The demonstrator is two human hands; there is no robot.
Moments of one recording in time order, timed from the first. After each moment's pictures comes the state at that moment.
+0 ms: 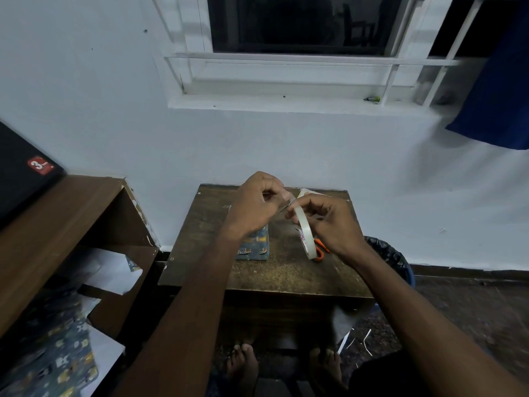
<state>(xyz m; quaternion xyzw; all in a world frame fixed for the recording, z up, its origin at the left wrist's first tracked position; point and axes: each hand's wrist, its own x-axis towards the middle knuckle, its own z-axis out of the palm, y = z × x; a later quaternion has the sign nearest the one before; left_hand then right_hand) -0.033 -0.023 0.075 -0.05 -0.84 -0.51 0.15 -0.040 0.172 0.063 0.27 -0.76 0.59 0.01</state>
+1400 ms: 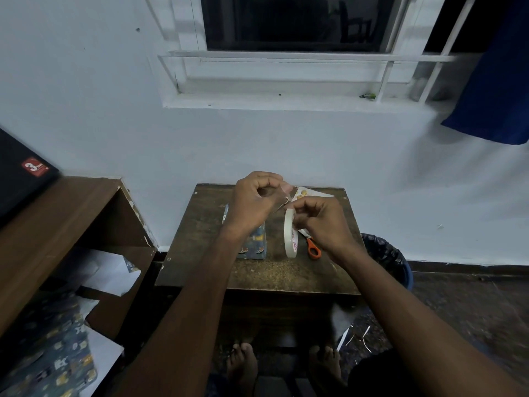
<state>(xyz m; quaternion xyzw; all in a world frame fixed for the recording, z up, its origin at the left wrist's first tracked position) -0.036 -0.014 0.071 -0.02 -0.78 -0.60 0.17 -0.052 0.165 0.041 0.16 -0.78 0.61 0.00</state>
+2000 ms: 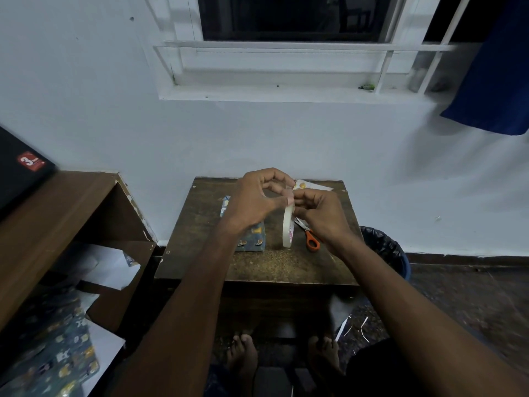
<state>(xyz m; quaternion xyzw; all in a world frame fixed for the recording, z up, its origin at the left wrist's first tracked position) -0.022 -0.016 0.080 -0.08 -0.84 -0.52 0.09 -0.059 0.166 0.032 0.15 -0.77 0.62 -0.02</state>
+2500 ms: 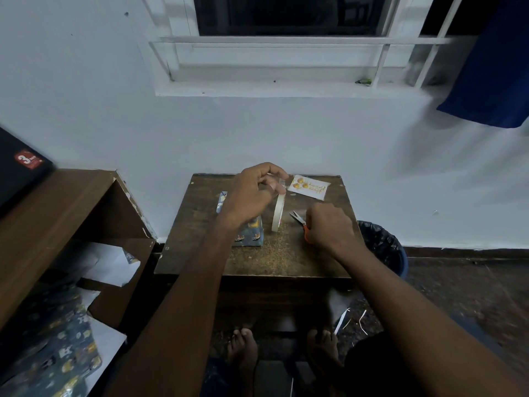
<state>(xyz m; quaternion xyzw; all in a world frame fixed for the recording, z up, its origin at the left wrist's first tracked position) -0.024 -0.016 0.079 -0.05 -0.87 -0.48 0.11 -0.046 0.176 0.029 0.09 -0.99 0.08 -0.01</state>
